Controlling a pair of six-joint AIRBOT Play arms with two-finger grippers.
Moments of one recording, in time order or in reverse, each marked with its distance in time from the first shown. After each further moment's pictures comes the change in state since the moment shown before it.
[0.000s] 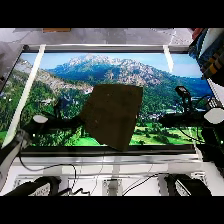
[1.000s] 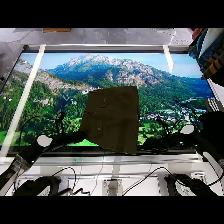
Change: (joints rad) left arm -0.173 0.265 -0.224 0.109 0.183 -0.147; right arm 0.000 -0.204 -0.420 0.353 0.049 0.039
